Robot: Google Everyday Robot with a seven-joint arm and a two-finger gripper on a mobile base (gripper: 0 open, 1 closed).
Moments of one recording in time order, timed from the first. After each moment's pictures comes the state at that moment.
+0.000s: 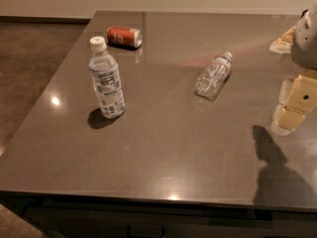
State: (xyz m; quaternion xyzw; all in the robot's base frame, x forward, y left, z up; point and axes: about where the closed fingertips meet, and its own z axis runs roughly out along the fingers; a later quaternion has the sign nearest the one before) arm 0.438 -0.217 0.976 -0.60 0.78 -0.03 0.16
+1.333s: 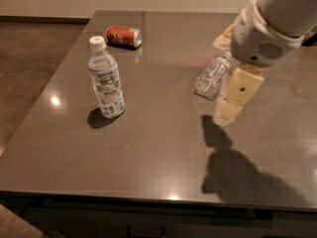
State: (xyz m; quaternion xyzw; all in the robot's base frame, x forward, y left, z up) arm 0.466 -0.115 0.969 -0.66 0.73 0.03 0.21
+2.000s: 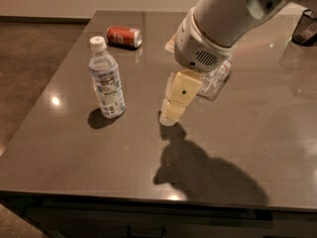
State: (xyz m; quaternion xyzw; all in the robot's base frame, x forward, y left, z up) arm 0.480 -0.023 0.955 -0.67 0.69 0.08 0.25
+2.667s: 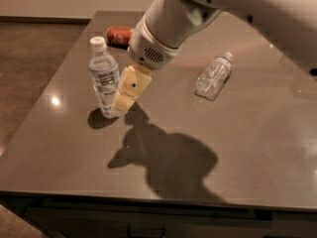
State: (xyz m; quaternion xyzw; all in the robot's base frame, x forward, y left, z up) arm 0.509 0.067 0.943 -0.65 0.69 0.15 0.27
